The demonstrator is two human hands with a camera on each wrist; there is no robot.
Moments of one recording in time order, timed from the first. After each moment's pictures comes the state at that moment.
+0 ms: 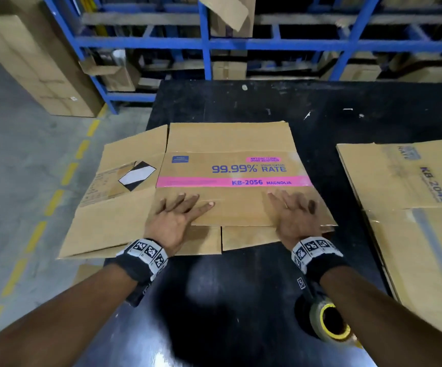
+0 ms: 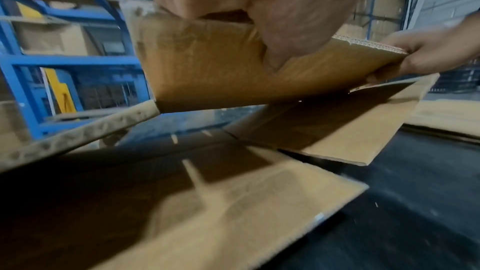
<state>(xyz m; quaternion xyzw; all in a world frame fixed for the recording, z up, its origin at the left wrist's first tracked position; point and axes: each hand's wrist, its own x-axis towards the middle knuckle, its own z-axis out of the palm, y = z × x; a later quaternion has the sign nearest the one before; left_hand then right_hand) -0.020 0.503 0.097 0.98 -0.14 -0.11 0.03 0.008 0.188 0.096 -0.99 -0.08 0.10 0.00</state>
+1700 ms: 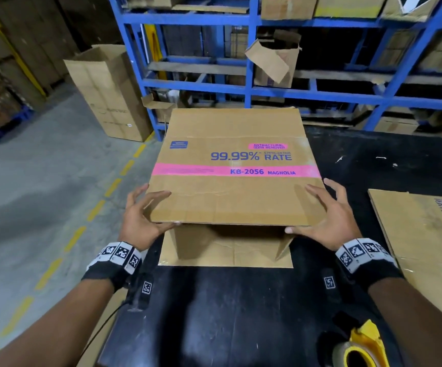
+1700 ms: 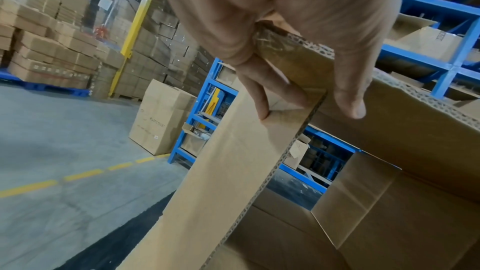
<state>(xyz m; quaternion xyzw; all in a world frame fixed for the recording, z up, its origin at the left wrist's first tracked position) -0.064 0.630 0.154 0.89 0.07 0.16 0.43 0.031 0.190 0.189 -0.92 -0.10 -0.03 0.36</state>
